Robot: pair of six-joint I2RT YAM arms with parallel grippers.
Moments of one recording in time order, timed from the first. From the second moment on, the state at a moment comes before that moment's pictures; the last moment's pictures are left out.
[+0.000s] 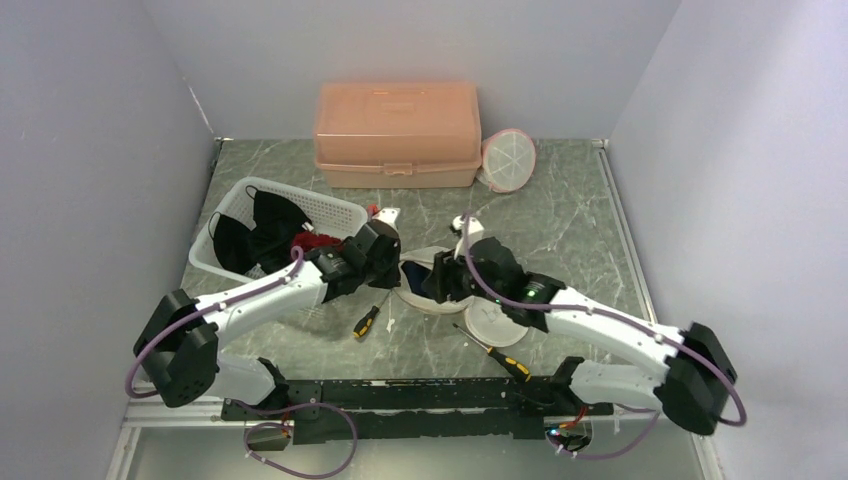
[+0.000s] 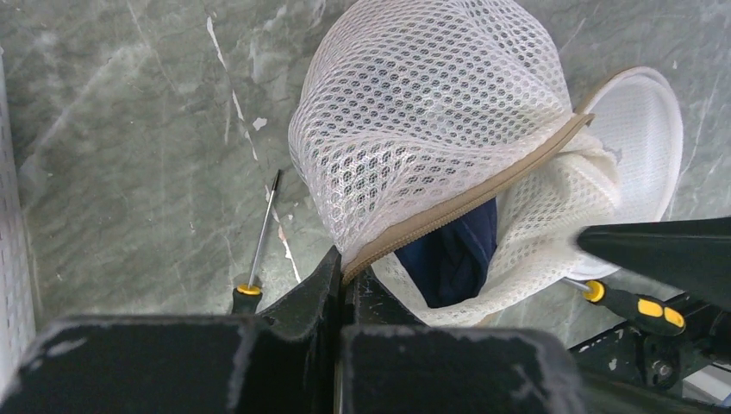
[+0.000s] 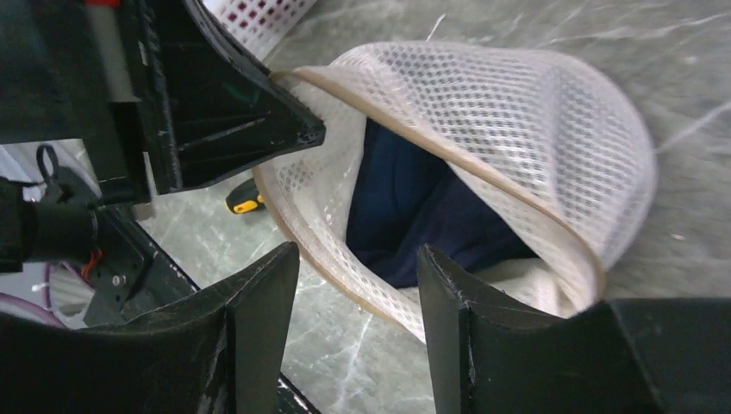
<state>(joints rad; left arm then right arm) -0.83 1.36 0.91 -0.36 -0.16 -0.60 0.86 1.06 0.68 -0.12 0.04 0.47</state>
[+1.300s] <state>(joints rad) -0.83 1.31 0.89 -0.45 -0.20 -0.68 0.97 1.68 0.90 0.15 0.33 0.51</state>
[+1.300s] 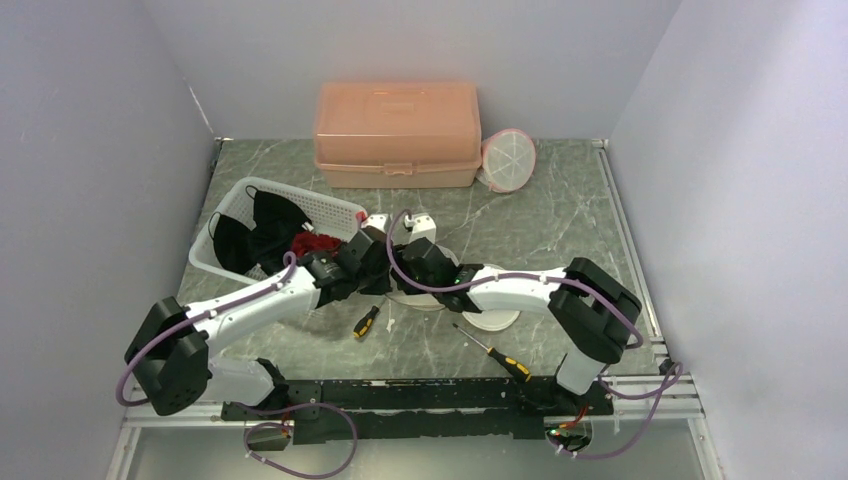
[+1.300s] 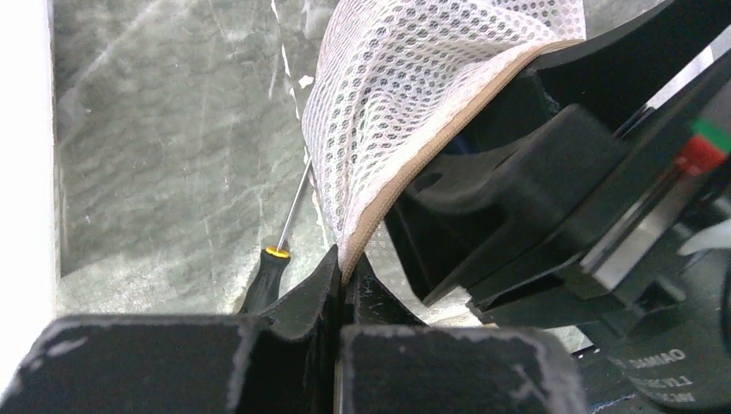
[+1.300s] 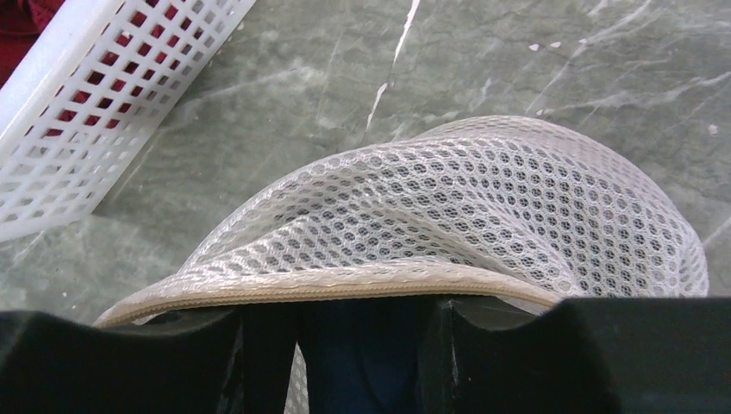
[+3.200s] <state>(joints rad) -0.83 1.30 0.90 -0.34 -0.22 -0.74 0.95 0.84 0.66 0.12 0.30 0.29</state>
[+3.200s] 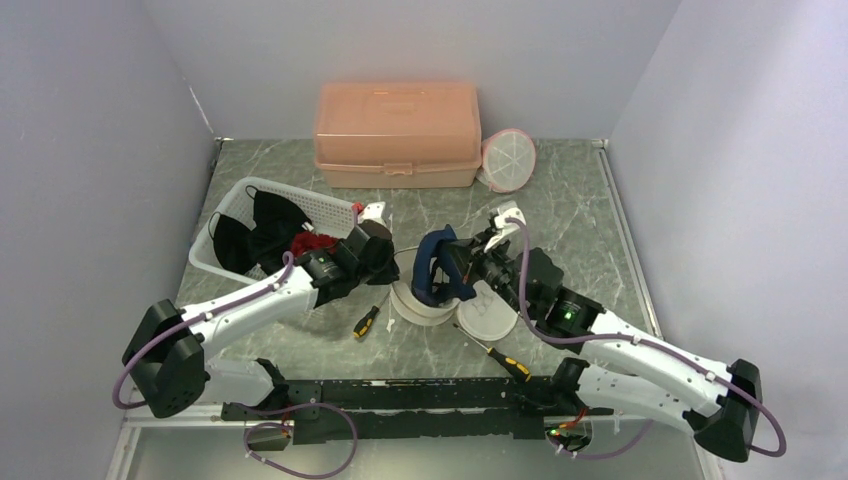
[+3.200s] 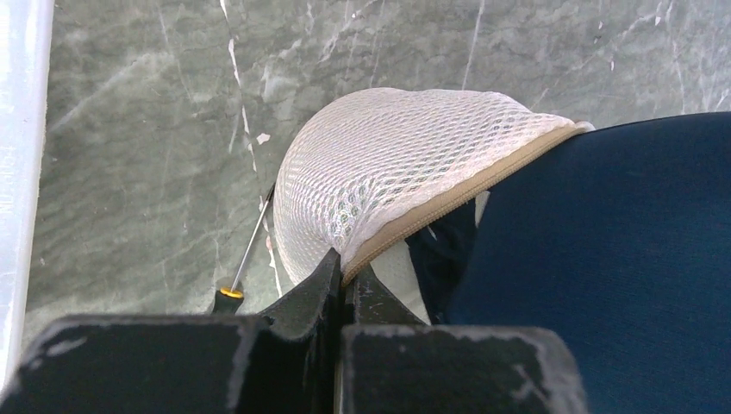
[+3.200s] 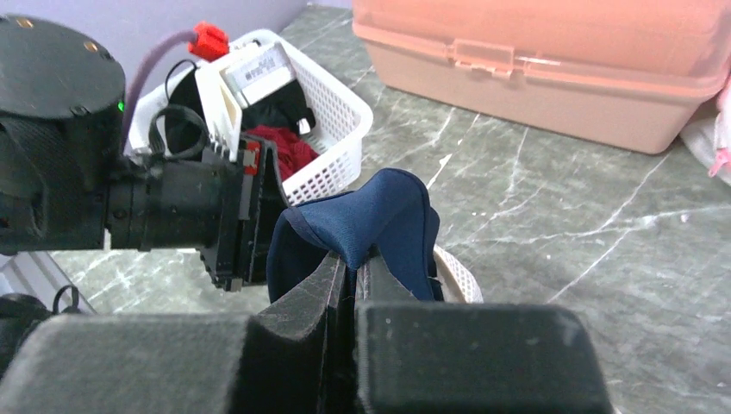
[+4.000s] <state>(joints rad) -0.83 1.16 0.96 -0.44 -0.27 -0.74 0.95 0.78 0.87 0.00 0.34 0.15</state>
